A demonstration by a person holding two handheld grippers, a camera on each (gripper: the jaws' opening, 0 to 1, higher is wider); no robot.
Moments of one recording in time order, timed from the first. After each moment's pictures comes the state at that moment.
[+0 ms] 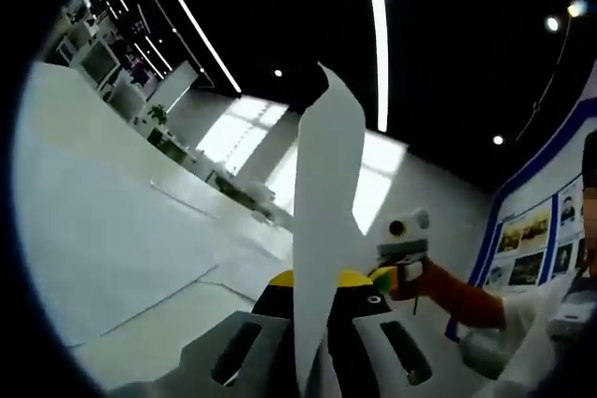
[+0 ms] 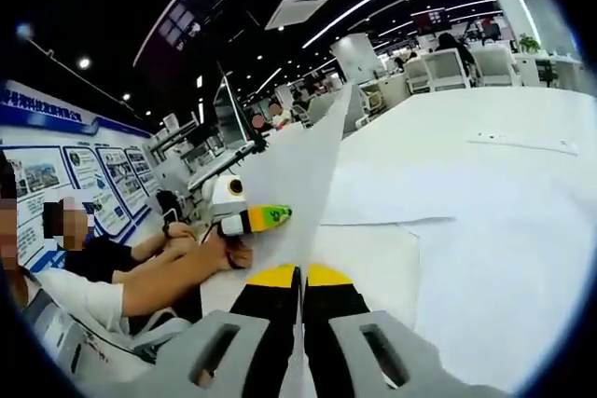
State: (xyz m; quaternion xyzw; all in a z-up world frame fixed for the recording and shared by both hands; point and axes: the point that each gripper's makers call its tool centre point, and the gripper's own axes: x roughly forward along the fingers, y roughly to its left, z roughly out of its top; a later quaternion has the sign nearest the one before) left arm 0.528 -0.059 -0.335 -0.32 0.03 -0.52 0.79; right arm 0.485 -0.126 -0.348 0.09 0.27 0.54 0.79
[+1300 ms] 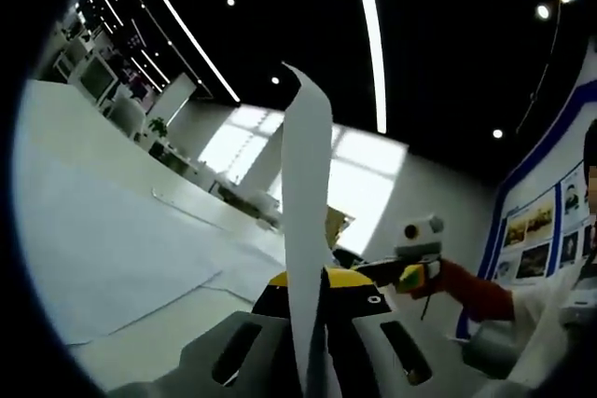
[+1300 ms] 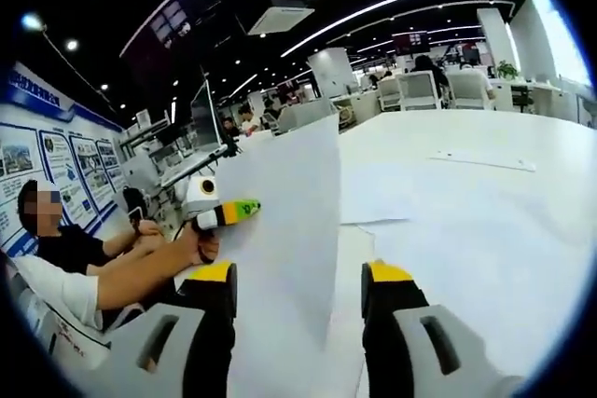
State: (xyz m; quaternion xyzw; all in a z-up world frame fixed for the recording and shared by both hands) left arm 0.522 -0.052 -0.332 -0.30 0.01 -0.51 0.80; right arm 0.476 -0.170 -0.342 0.05 0.24 0.46 0.85
